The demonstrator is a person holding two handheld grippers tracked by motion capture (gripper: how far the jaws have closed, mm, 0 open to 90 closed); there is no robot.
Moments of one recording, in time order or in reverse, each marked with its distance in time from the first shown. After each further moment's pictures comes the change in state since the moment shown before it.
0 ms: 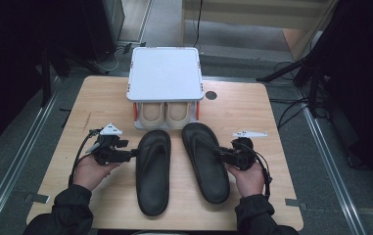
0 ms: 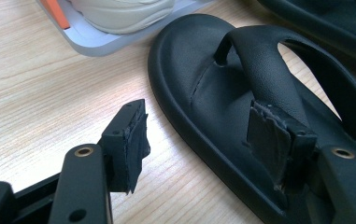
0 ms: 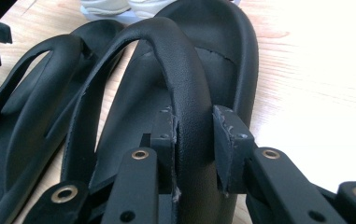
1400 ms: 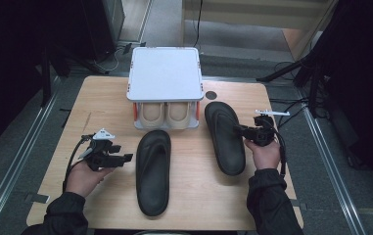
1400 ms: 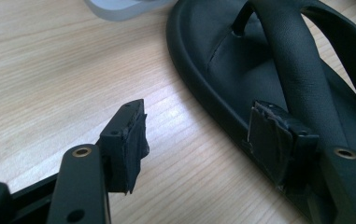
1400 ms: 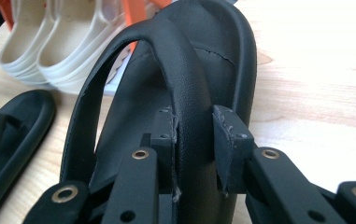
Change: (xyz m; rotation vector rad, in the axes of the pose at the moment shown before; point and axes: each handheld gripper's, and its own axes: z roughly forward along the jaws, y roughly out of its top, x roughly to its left) left arm 0.005 -0.017 -0.010 0.035 0.038 -0.038; right arm -0.074 0.048 -0.012 -0.090 -0.086 0.089
